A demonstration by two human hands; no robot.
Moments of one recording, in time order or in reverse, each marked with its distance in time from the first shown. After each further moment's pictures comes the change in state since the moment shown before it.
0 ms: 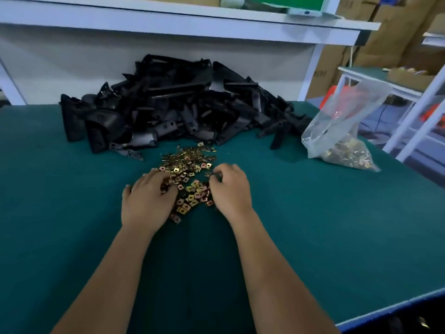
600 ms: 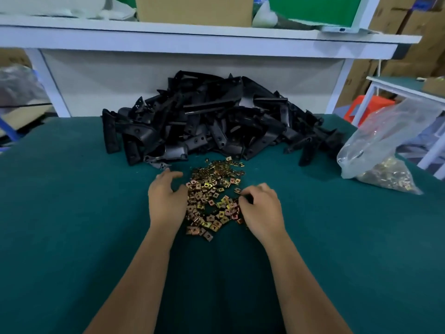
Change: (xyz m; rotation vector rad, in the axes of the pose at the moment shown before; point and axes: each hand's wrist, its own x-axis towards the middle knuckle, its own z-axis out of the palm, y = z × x) left_hand 0.024 -0.009 -0.019 -0.525 0.197 -0.137; right_hand -0.001 0.002 0.002 -0.106 -0.043 -0.010
